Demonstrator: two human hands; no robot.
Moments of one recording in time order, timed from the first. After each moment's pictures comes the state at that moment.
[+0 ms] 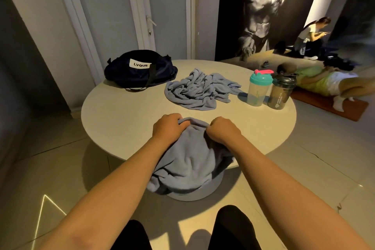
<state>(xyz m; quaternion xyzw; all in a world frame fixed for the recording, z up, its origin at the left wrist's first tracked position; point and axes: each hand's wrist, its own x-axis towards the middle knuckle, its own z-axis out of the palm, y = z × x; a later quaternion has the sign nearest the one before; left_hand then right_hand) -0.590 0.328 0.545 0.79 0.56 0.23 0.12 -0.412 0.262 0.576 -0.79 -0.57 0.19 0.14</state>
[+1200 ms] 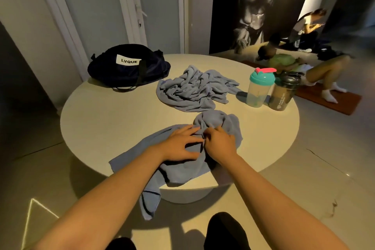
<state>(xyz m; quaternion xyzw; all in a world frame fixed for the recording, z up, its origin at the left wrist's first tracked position) -0.568 0.373 0.496 0.92 0.32 0.05 0.22 -0.396 0.299 0.504 -0.75 -0.62 0.05 0.22</state>
